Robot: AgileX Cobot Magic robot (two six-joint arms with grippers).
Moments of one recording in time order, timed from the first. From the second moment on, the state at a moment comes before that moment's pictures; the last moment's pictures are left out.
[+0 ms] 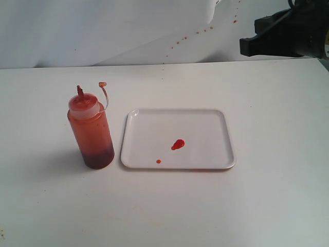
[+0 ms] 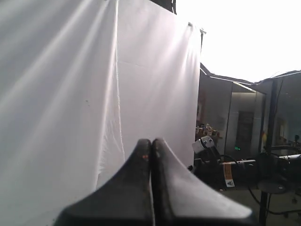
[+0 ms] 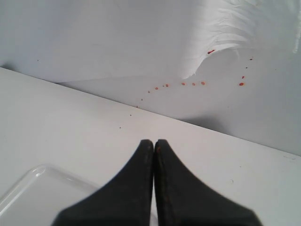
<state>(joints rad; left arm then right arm) -0.13 0.02 -0.39 1.56 -0.44 -1.97 0.32 1.32 -0.91 -0.94 -0.02 0.83</state>
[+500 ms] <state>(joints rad) -0.13 0.00 -0.31 1.30 -0.33 -1.71 0.32 1.32 -0.91 -0.94 -0.02 0.83</state>
